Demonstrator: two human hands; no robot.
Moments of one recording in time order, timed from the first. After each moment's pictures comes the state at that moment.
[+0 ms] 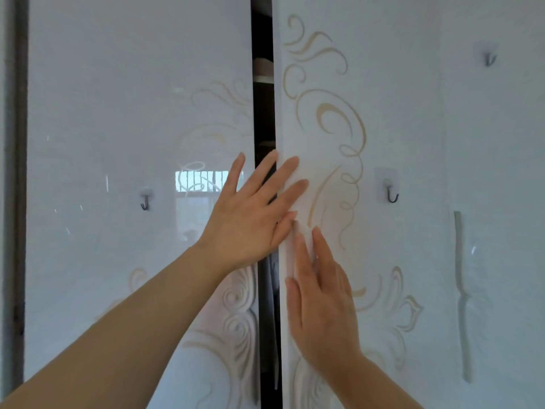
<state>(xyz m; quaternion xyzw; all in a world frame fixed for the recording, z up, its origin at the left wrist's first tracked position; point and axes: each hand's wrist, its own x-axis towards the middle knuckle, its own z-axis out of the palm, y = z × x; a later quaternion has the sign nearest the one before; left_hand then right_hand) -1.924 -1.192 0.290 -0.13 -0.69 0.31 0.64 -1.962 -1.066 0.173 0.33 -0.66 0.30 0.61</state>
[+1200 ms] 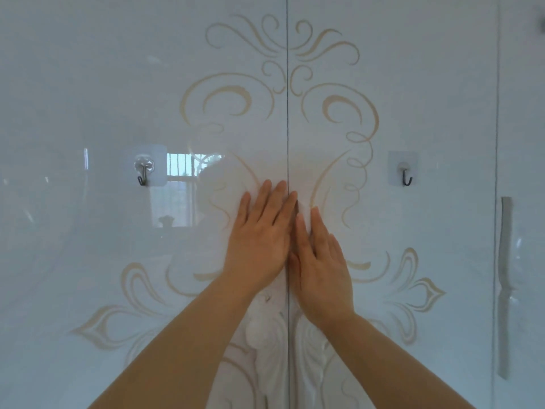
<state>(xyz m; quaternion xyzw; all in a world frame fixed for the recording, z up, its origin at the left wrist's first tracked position) -2.023 -1.273 0.222 -0.06 -0.79 0.14 0.60 -2.064 -1.161 0.167 0.28 -0.73 0.23 0.58</state>
